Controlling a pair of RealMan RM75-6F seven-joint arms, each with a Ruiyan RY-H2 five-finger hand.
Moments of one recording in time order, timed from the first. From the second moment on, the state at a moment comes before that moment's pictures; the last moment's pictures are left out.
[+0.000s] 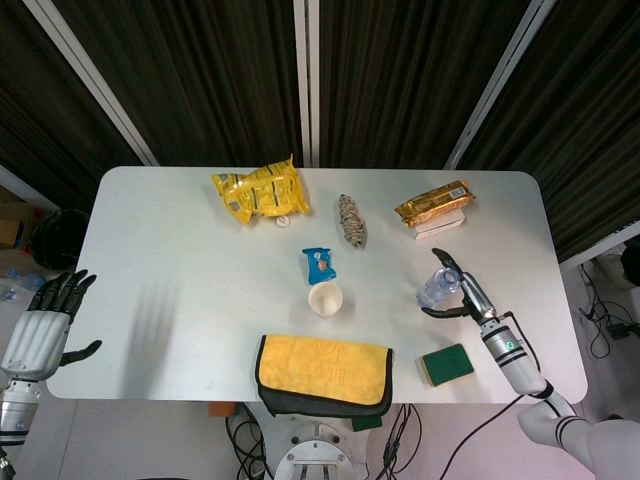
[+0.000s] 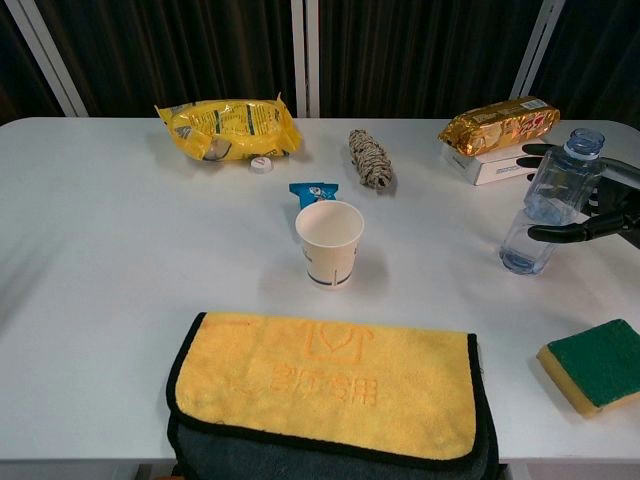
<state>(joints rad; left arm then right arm) -0.11 -1.14 0.00 -1.55 1.55 1.47 0.03 0.49 -1.74 -0.01 -0.72 -1.59 1.14 1.37</state>
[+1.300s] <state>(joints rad) -0.10 -1.14 0.00 -1.54 1.55 1.47 0.02 0.52 -1.77 -0.03 -0.70 -1.61 1.14 1.38</state>
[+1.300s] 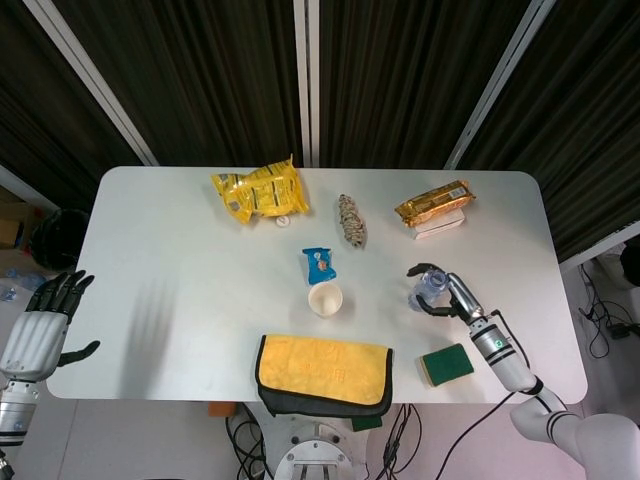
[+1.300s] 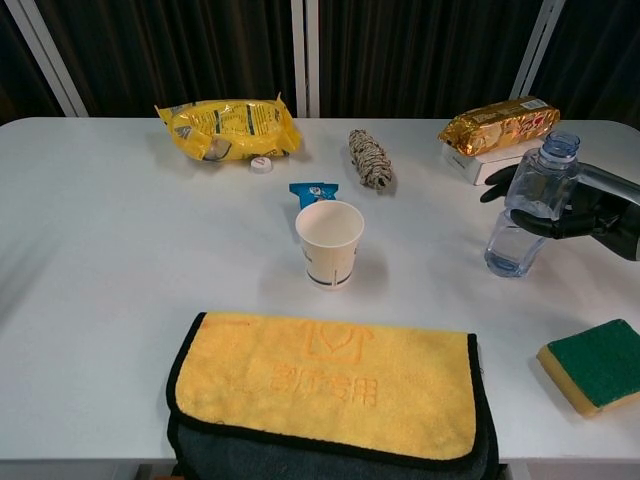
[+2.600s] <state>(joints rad) -0.10 -1.14 0.00 -1.53 1.55 1.48 0.00 0.60 -1.65 0.06 -0.99 -1.58 1.14 0.91</state>
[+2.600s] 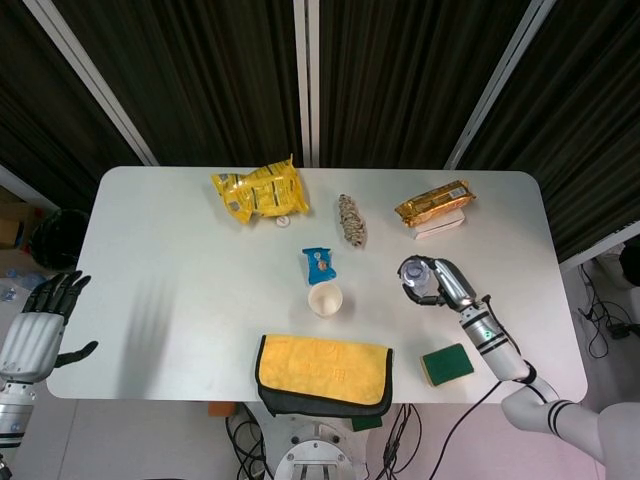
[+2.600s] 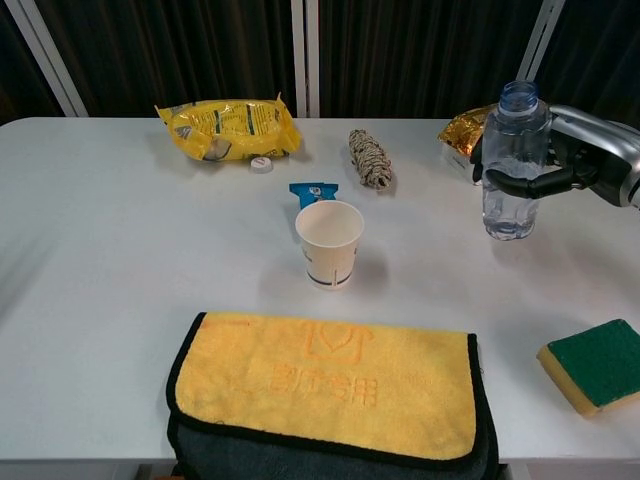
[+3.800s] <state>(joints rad) -0.09 -1.15 -0.01 -1.49 1.55 1.49 -0.04 0.80 -1.66 0.12 -1.14 -1.51 0.93 0.03</state>
